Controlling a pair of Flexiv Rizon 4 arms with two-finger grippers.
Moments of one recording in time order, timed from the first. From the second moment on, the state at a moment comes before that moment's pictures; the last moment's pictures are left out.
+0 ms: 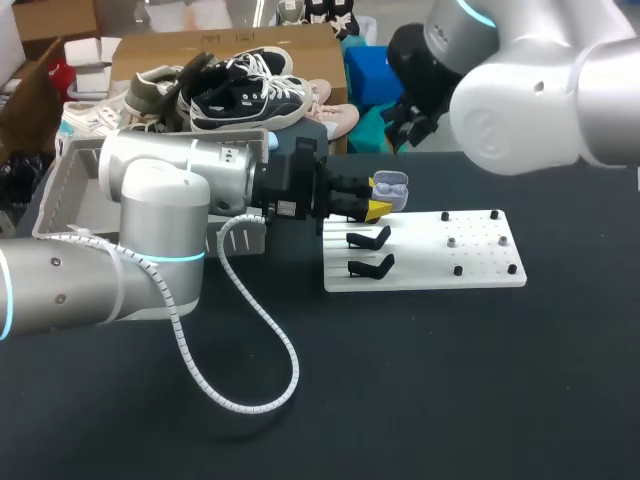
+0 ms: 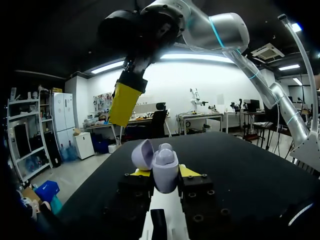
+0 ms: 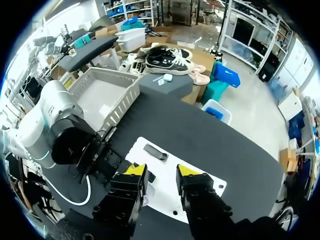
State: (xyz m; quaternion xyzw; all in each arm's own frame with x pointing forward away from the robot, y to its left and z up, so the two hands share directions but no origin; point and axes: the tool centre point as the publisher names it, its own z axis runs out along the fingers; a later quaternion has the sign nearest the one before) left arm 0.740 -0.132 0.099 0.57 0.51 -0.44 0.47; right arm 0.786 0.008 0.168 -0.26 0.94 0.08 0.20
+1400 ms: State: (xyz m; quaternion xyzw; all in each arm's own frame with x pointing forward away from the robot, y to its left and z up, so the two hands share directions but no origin) left arm 0.739 -0.132 0.099 0.57 0.51 -0.44 0.47; right arm 0.761 0.008 0.147 -0.26 0.95 0.09 0.15
